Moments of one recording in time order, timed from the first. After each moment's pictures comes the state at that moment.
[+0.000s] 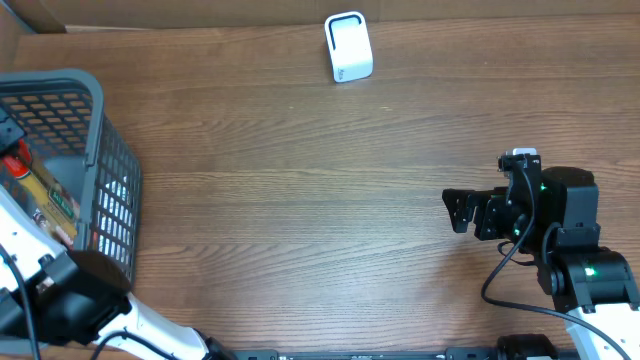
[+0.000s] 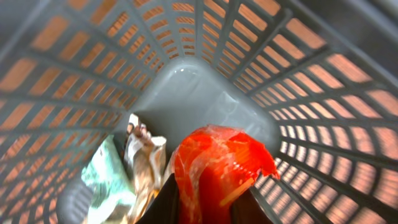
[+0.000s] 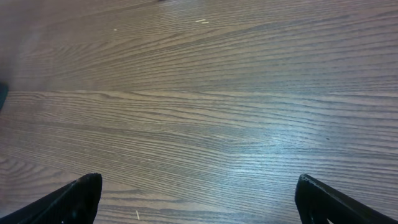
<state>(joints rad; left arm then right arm) 0.71 1.94 2.26 -1.42 -0.03 -0.05 0.06 0.89 0.78 -0.69 -0.33 0.15</state>
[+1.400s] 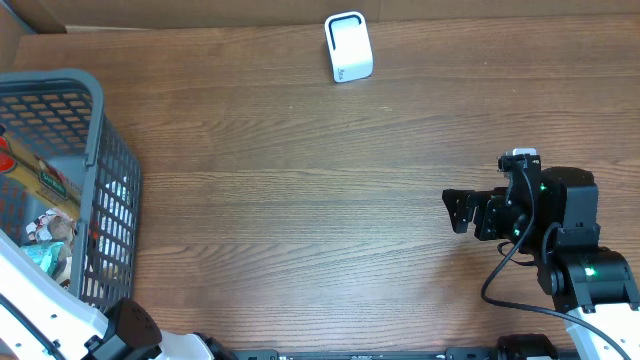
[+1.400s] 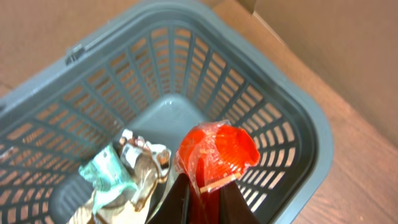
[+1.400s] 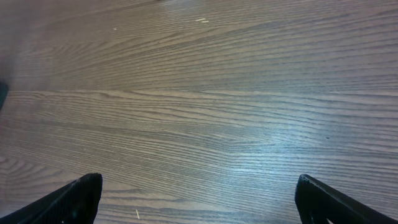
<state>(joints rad) 0.71 1.66 2.27 -1.40 0.02 -0.19 0.06 0.89 0.78 -0.70 -0.33 0.15</state>
